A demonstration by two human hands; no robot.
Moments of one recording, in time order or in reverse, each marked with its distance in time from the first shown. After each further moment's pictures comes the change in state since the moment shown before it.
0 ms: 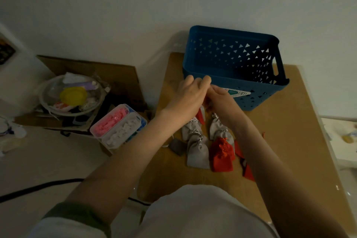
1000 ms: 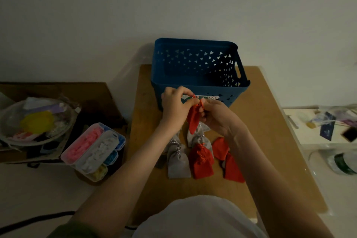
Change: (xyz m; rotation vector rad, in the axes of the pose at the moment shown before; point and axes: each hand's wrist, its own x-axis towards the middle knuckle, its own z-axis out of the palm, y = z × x) left_hand 0.035 0.034 0.045 -0.636 0.162 -0.423; right_hand -0.019 0.006 -0.058 0.433 0.110 0.151
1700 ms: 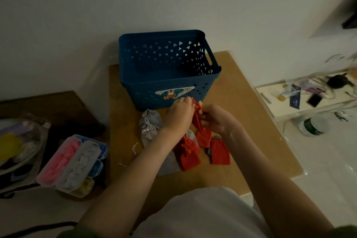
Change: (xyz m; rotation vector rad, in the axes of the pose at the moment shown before) left_hand -0.024 0.025 0.054 0.352 -0.358 0.259; right_hand -0.011 0.024 -0.061 0.109 0.184 0.148
